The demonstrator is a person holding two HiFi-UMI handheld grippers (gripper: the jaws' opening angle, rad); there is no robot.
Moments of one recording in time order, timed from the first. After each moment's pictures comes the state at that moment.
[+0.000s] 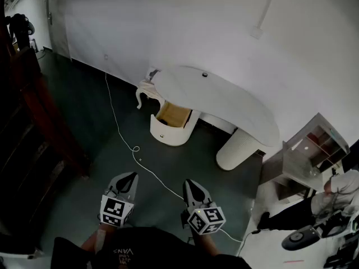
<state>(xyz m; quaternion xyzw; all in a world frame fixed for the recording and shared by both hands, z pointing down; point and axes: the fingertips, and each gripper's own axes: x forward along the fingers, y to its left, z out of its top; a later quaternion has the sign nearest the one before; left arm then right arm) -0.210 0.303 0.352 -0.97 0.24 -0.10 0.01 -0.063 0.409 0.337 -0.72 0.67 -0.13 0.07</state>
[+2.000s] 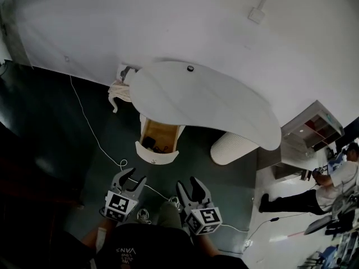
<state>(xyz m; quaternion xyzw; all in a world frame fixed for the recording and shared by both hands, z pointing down) -0.019 0.043 0.418 -0.98 0.07 -0.16 -0.02 0.077 0.165 0.366 -0.80 0.57 -0.16 0.04</state>
